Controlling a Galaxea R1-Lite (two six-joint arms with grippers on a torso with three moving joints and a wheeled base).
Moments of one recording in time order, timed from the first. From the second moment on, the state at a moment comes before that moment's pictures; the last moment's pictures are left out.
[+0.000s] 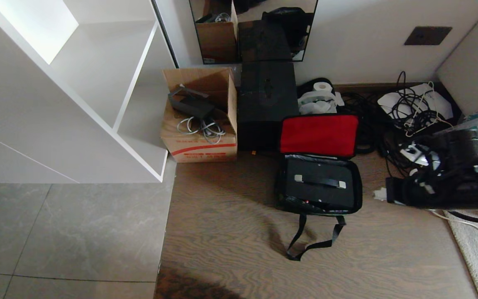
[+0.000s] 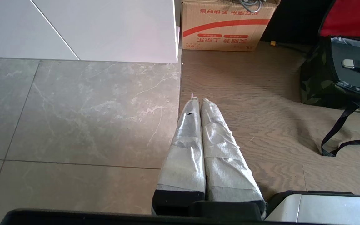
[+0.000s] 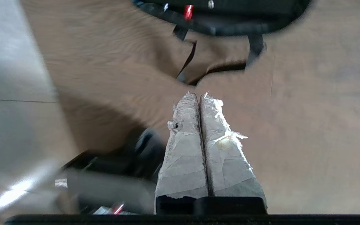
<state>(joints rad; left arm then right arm) 0.00 0.00 0.00 0.00 0.00 0.00 0.03 1.76 -0.84 -0.19 0.23 0.17</state>
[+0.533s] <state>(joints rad) 0.00 0.00 0.00 0.00 0.00 0.00 0.13 2.24 -1.13 -0.39 -0.11 -0.28</state>
